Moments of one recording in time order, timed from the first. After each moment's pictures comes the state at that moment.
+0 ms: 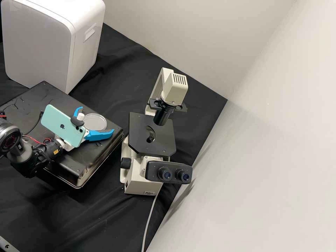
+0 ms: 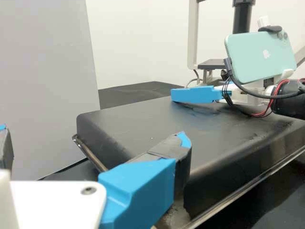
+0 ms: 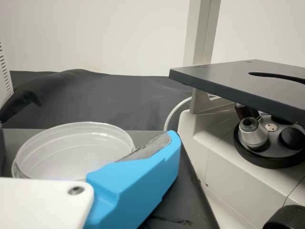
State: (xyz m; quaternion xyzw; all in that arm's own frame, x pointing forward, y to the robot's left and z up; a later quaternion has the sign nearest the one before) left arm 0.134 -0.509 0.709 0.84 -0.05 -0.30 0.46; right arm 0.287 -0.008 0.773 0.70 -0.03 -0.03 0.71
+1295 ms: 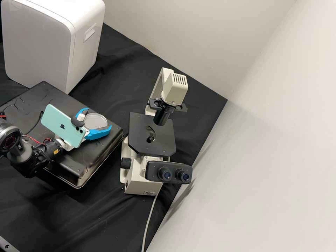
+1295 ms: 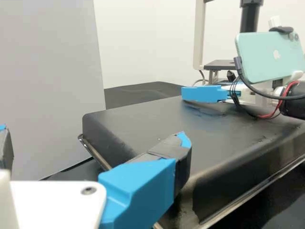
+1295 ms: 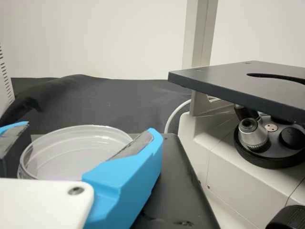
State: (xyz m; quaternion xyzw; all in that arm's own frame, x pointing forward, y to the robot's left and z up) left arm 0.137 -0.507 0.712 0.84 -0.05 -0.29 0.47; right arm 0.287 -0.007 0.774 0.71 -0.03 -0.03 0.70
